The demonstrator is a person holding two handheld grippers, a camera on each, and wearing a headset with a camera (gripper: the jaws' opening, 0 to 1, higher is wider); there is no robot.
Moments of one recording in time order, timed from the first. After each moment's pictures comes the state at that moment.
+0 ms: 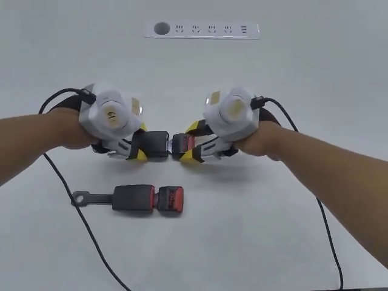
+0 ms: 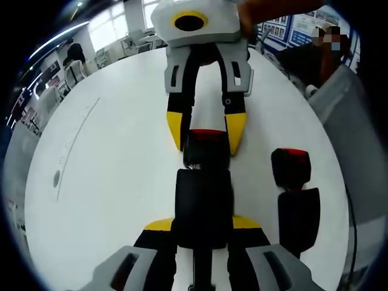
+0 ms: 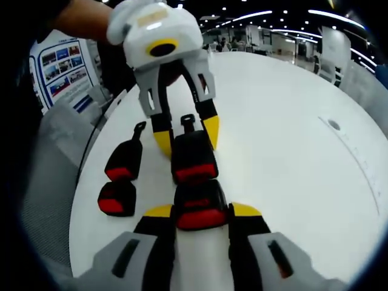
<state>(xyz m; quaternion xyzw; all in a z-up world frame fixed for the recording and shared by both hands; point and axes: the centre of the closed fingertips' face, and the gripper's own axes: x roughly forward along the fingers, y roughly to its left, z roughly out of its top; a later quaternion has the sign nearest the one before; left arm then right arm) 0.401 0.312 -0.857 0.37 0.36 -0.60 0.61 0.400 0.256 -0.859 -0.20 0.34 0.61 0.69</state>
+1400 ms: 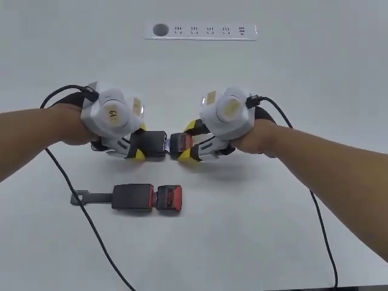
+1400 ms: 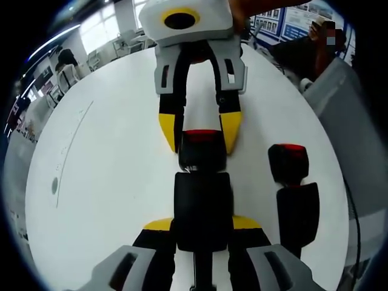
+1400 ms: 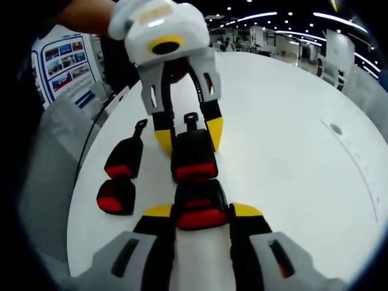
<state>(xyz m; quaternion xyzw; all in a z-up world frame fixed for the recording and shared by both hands) 0.402 0.312 -0.858 0.38 0.36 -0.61 0.59 0.404 0.255 -0.861 -0.21 0.34 0.61 0.68</state>
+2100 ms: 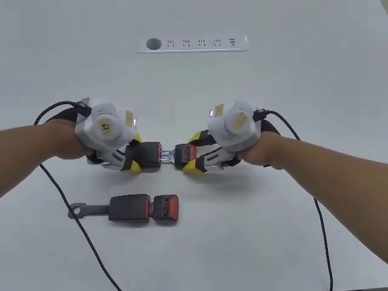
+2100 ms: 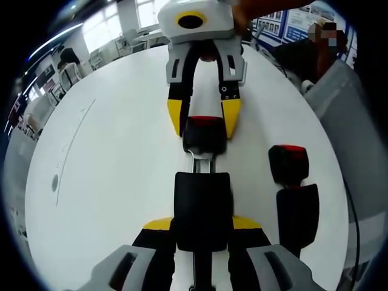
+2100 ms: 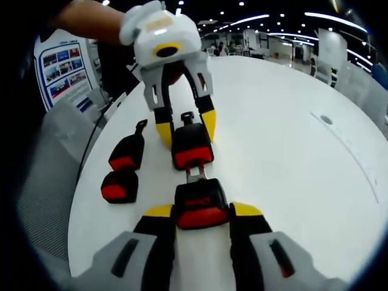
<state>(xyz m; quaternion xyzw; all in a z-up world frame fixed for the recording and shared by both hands) 0.402 0.313 -0.856 0.38 0.36 -0.61 0.60 0.401 0.231 -0.859 -0.19 0.33 0.60 0.70</state>
